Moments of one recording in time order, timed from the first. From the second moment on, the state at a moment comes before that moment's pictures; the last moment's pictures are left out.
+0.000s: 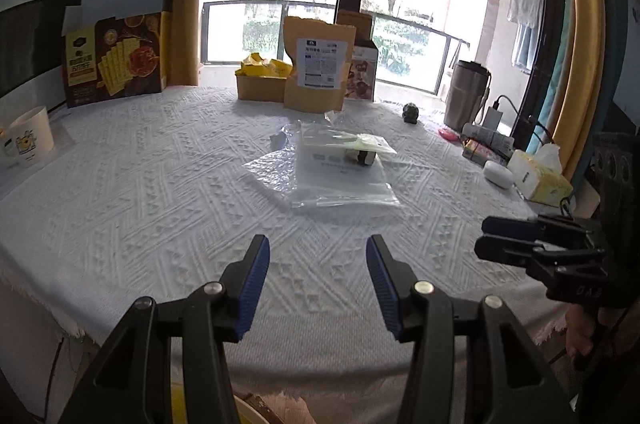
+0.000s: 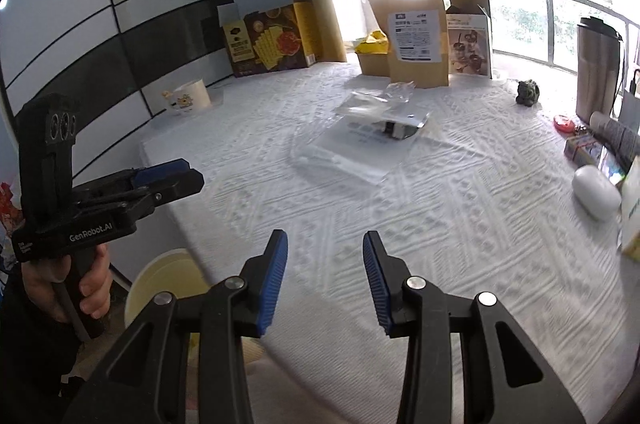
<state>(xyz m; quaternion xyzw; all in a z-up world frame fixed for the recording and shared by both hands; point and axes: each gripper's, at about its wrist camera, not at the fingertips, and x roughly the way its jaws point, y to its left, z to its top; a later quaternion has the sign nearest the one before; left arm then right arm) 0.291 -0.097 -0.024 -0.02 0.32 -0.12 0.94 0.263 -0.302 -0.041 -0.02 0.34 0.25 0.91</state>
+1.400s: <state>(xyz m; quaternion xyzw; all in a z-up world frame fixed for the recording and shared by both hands) 0.491 -0.206 -0.053 0.09 0.39 -0.18 0.90 0.364 -0.387 -0.024 0.01 0.35 0.13 0.93</state>
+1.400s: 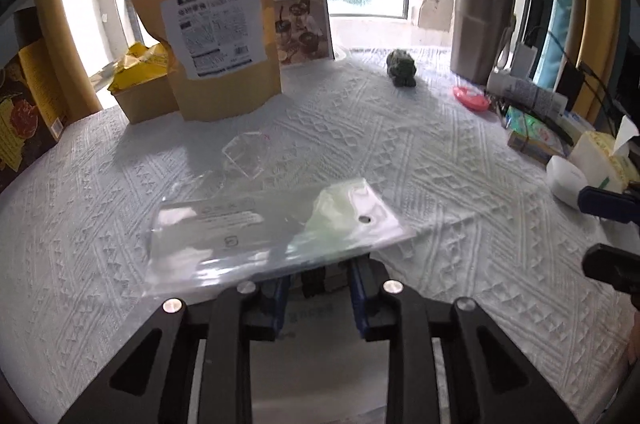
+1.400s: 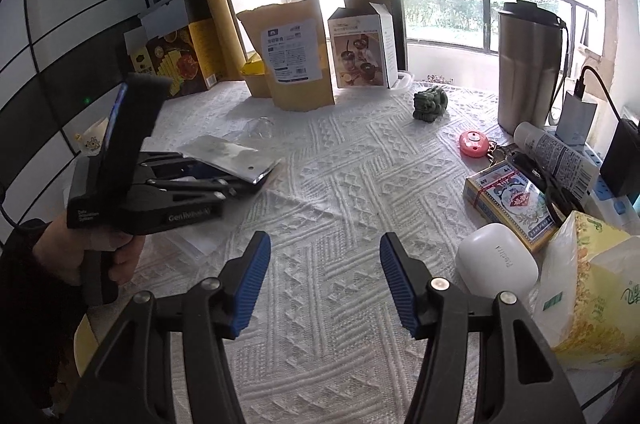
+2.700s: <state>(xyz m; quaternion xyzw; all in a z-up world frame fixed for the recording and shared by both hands) 0.399 0.036 -0.028 -0.05 0.32 -0.07 0.95 0.508 -0.267 -0.068 -0.02 0.44 0.22 0.87</state>
